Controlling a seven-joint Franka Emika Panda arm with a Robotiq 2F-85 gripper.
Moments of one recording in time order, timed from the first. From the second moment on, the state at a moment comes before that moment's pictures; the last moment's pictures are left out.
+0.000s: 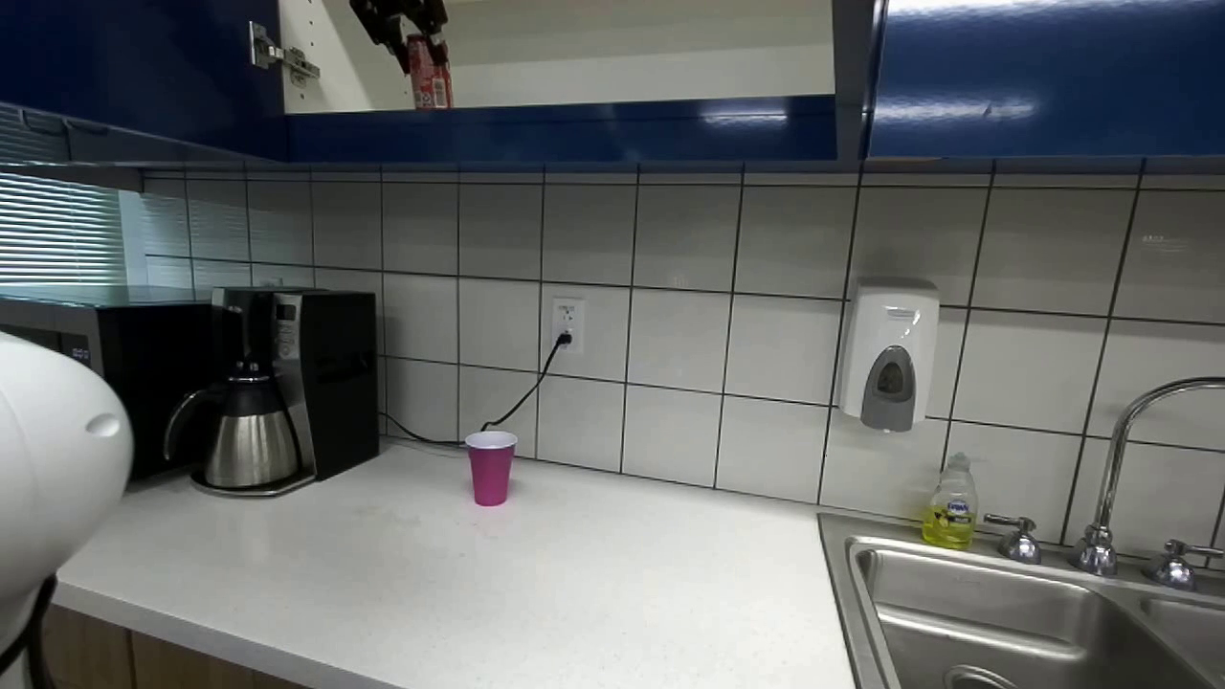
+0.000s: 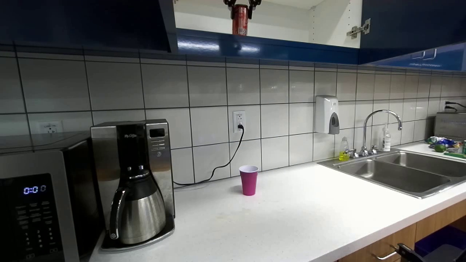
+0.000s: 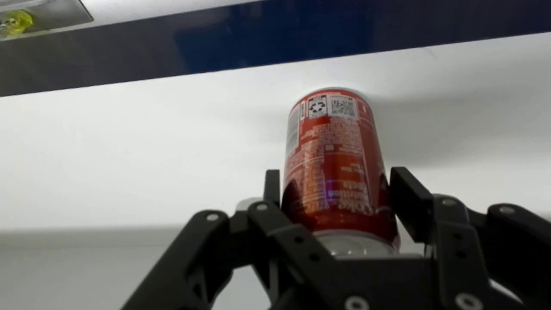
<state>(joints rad) 0.12 0.07 0.30 -1.07 -0.42 1.67 0.46</state>
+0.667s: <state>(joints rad) 0.12 0.08 0.30 -1.06 -0.41 1.67 0.46</state>
